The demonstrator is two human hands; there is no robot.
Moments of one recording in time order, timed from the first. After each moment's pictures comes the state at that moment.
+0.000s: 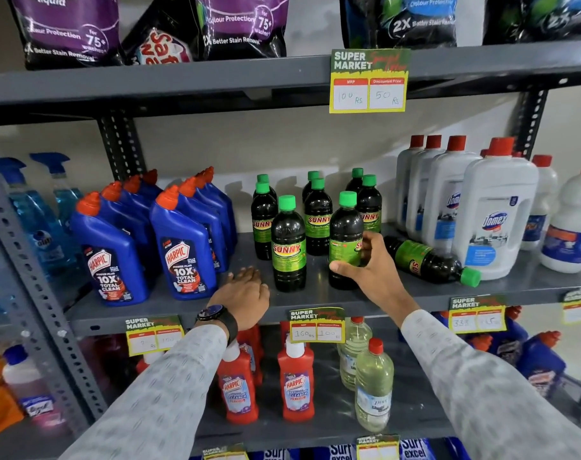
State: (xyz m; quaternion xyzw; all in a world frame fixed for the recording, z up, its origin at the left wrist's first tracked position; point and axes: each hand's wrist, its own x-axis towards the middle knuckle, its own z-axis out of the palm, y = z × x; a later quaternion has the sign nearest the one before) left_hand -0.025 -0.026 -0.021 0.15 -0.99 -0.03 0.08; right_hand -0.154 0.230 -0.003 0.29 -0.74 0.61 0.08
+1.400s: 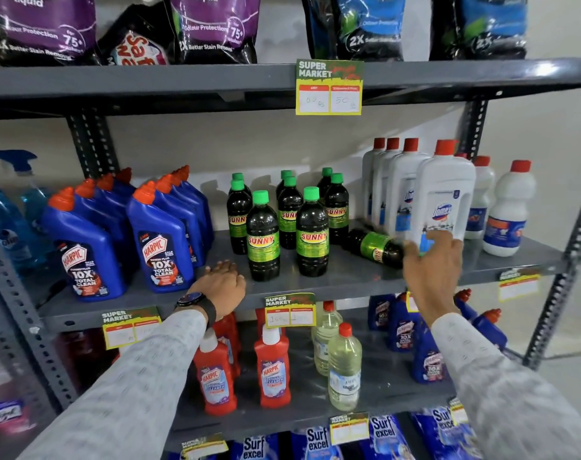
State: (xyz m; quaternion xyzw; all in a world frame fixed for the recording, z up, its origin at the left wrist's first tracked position) left_hand -0.026 -0.022 -0.018 0.15 -0.99 -0.01 0.06; right_hand -0.137 0.353 0.004 0.00 -0.80 0.48 0.35
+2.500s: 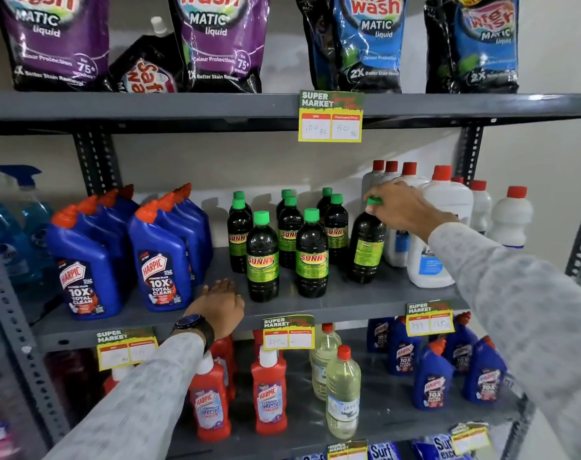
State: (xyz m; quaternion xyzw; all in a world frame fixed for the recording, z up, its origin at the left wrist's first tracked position) left_hand -0.026 -0.023 -0.021 0.16 -0.98 -0.03 0.08; right_hand -0.197 0.322 0.159 0.31 -0.90 0.16 0.25
